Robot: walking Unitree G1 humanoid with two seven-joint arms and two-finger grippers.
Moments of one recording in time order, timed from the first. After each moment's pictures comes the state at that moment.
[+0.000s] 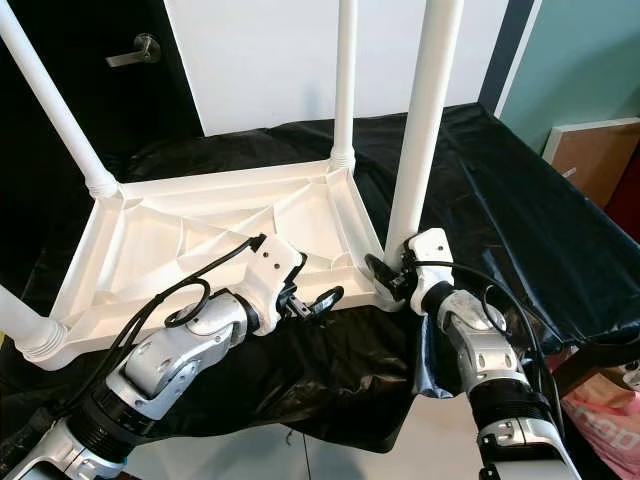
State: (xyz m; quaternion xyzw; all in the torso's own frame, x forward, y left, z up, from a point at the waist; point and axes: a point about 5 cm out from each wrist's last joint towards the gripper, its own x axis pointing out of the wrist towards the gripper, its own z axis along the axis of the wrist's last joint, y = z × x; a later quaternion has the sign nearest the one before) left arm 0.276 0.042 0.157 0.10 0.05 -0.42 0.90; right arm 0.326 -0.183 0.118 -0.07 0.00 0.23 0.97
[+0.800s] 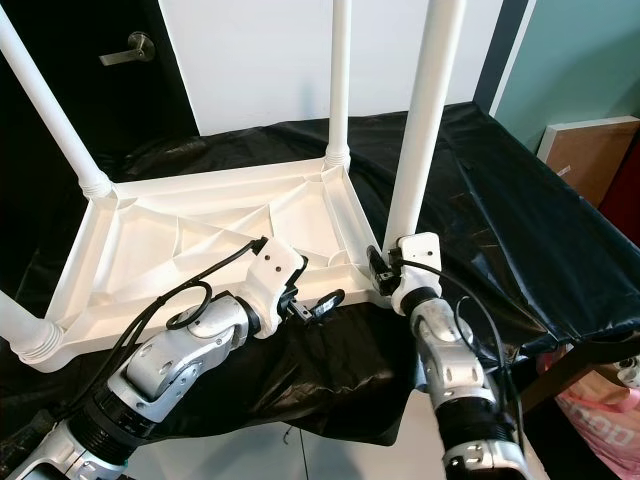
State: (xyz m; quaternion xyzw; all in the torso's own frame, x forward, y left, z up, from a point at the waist) left arm 0.275 0.041 0.154 0.10 0.06 -0.42 0.90; right arm 0.316 -0.156 0.112 -0.02 -0.01 0.07 1.00
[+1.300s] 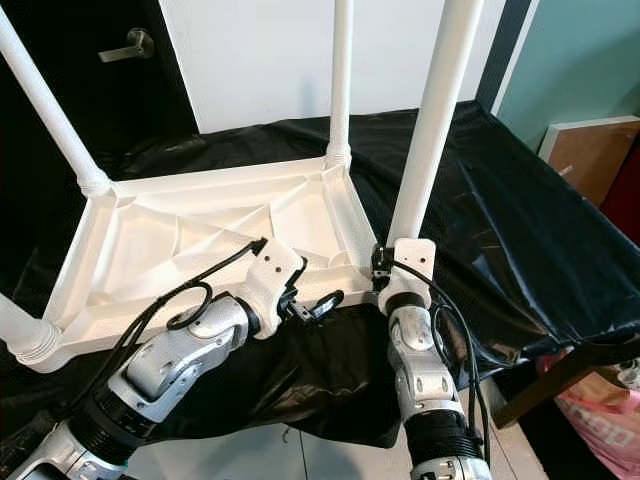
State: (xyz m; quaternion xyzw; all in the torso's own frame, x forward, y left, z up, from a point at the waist) left arm 0.275 0.041 0.153 0.10 0.06 -0.42 0.90; right arm 0.309 -0.141 0.116 0.02 -0.03 -0.04 1.00
